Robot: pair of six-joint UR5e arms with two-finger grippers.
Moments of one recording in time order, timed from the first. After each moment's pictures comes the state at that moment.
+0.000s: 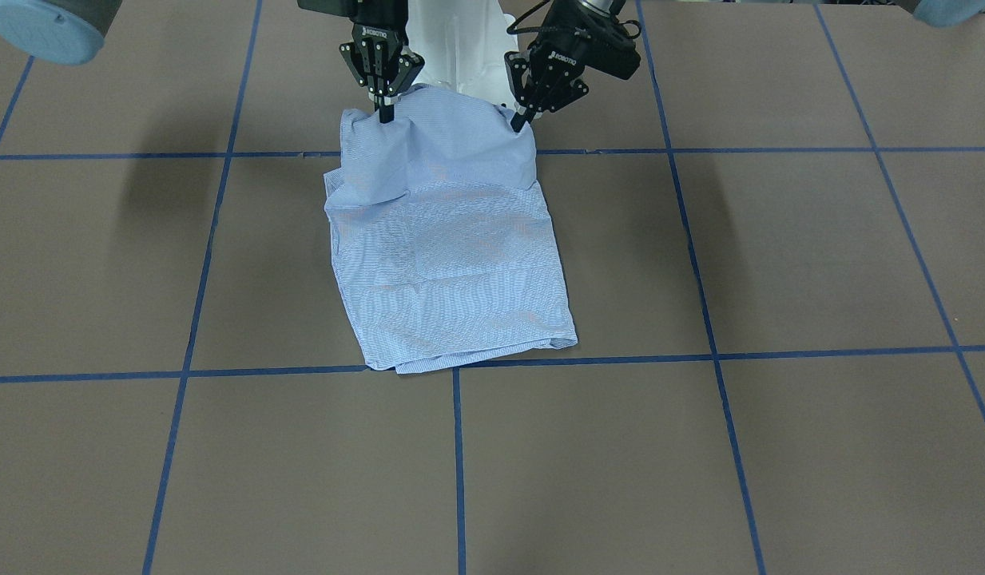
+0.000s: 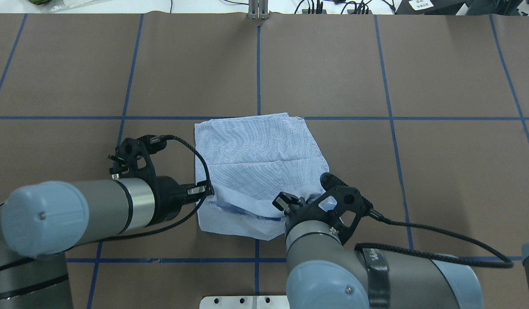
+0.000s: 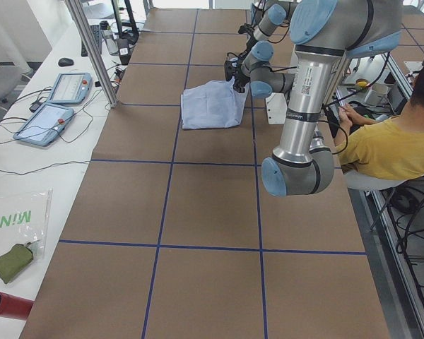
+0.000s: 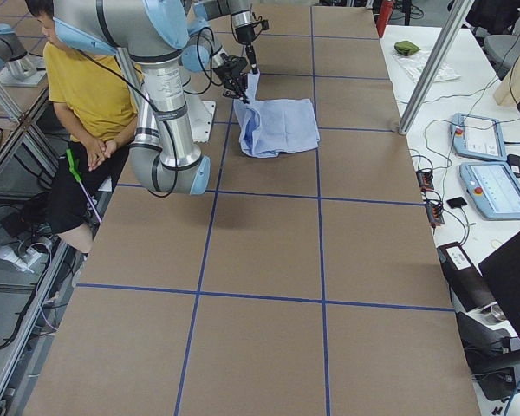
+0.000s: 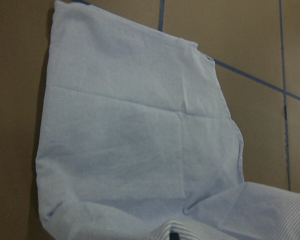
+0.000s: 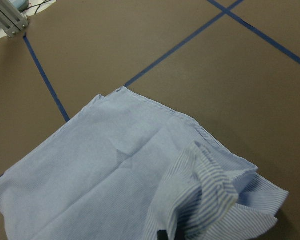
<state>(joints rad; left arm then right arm) -0.37 -1.92 -2.14 -1.91 -1.56 -1.57 0.13 -0.98 2.18 -2.02 1.11 2.14</state>
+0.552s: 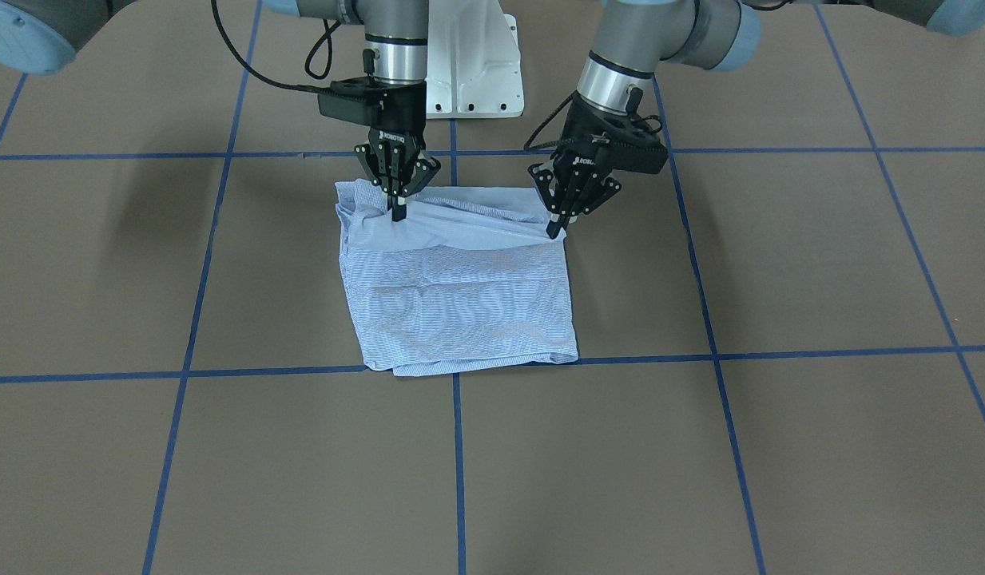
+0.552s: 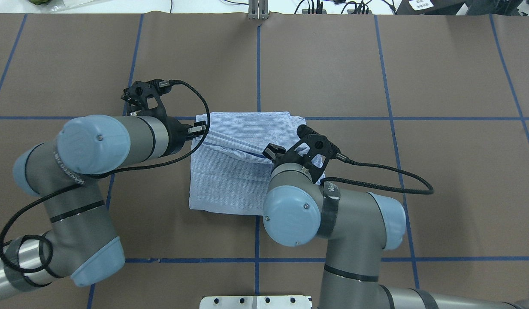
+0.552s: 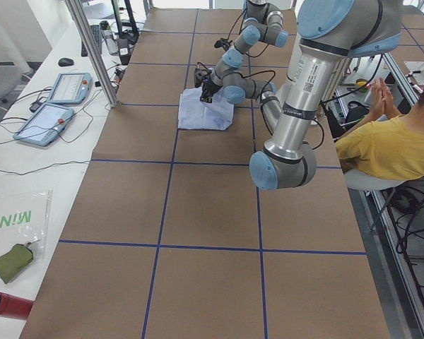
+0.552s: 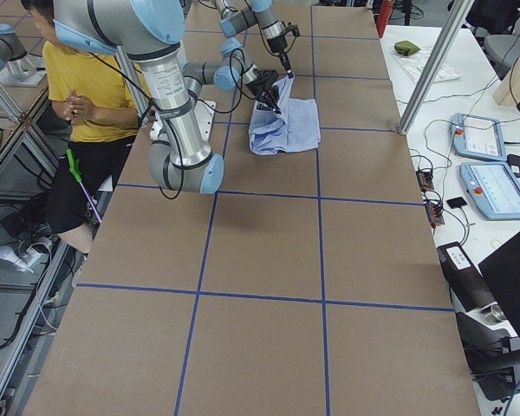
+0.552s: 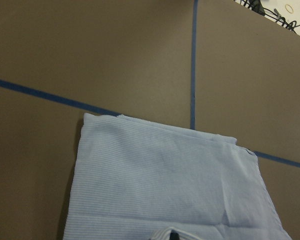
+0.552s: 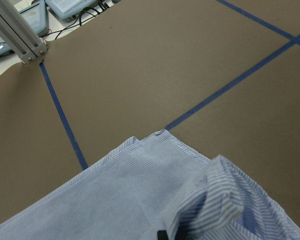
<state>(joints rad) -0.53 -2.03 -1.88 -1.92 -1.53 -1.43 0.29 -0.92 1.84 -1.72 1.12 1.99</state>
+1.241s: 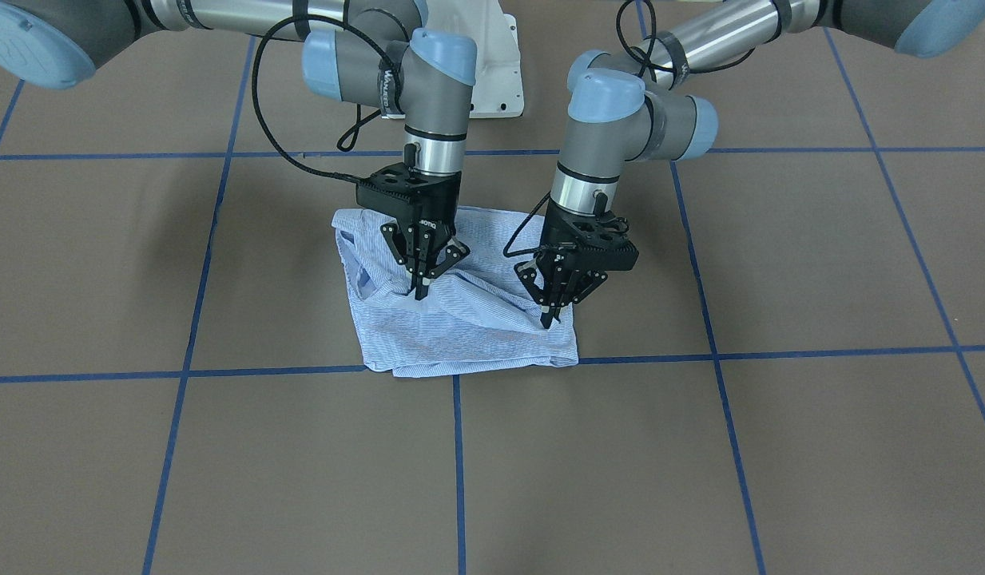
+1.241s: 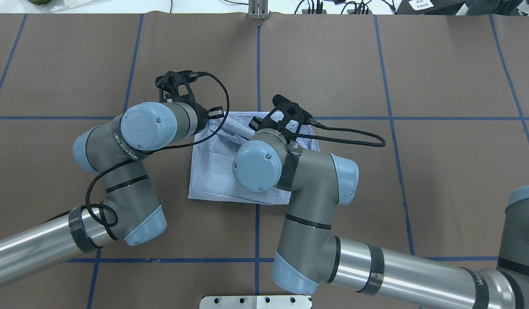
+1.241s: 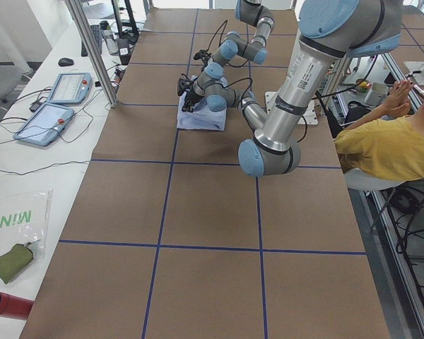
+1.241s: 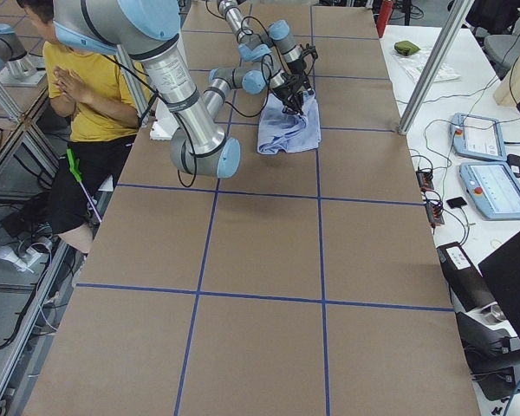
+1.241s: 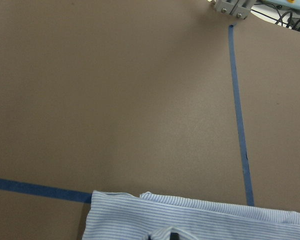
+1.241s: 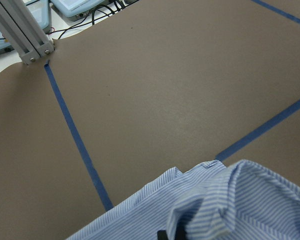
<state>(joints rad) -0.57 -2.17 -1.56 -2.06 -1.48 -1.35 0.41 -0.77 1.53 -1.57 1.20 1.87</state>
